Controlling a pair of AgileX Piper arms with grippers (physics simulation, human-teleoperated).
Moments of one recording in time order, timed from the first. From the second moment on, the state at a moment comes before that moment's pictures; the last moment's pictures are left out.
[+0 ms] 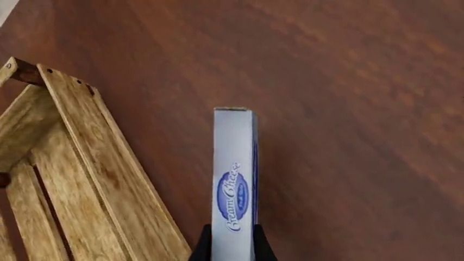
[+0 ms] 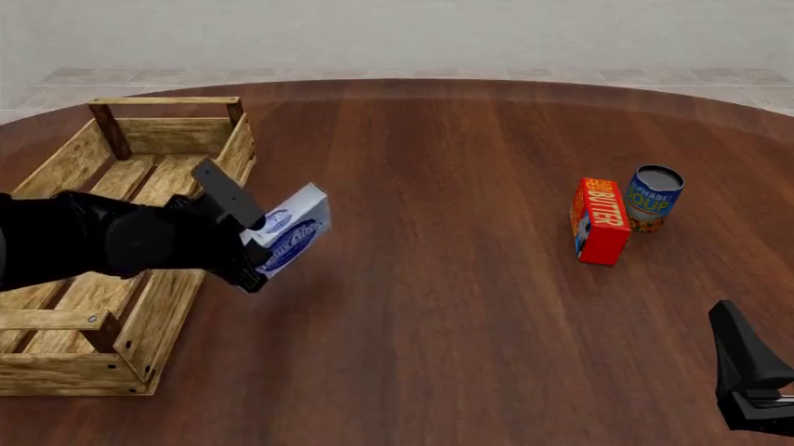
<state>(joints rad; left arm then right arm) -0.30 1.49 -0.78 0.18 0.50 0.00 0.01 0.00 0.00 0.00</state>
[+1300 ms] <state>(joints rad) -0.24 1.15 -0.83 0.34 0.25 0.00 0.01 -0.01 0.00 0.00</state>
